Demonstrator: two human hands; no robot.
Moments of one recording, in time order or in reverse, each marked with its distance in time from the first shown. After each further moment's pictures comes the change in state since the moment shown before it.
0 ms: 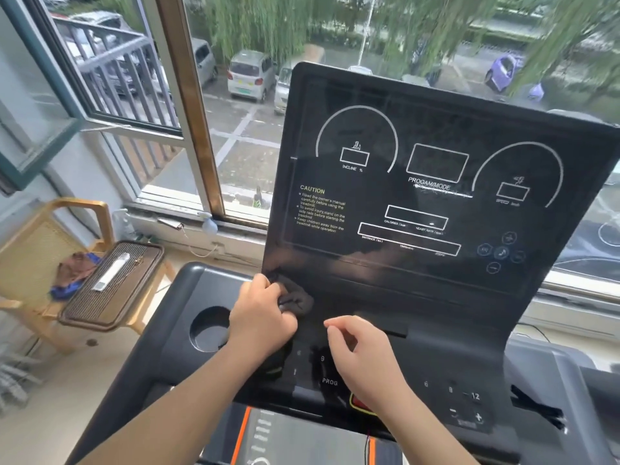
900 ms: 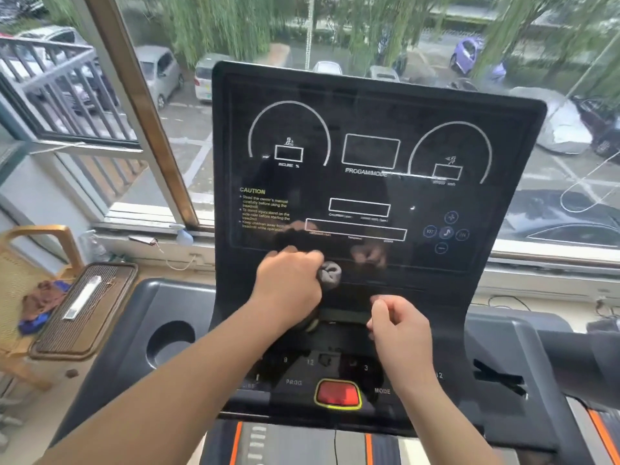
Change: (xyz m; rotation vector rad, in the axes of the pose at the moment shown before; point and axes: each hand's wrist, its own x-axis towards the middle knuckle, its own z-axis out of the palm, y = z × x) left_hand 0.022 0.149 -0.020 0.318 -0.130 0.380; right_hand 0.001 0.055 -0.070 0.338 0.418 0.325
